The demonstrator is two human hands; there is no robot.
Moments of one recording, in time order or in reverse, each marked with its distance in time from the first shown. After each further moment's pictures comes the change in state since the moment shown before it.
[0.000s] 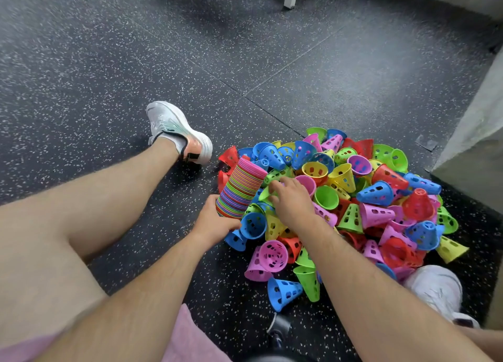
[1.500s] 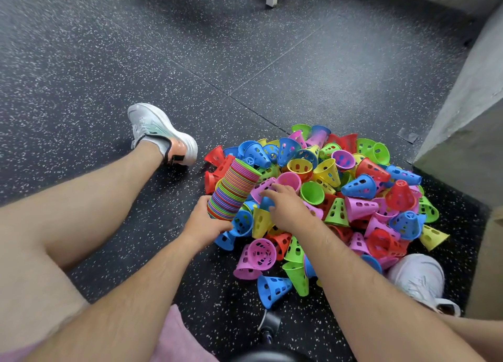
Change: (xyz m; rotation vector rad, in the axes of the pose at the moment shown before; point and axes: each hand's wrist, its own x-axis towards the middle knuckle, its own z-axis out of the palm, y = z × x) left_hand -0.001 0.003 0.010 0.047 -0.033 0.046; right_hand -0.023 0.019 -0.008 0.137 -0.234 0.060
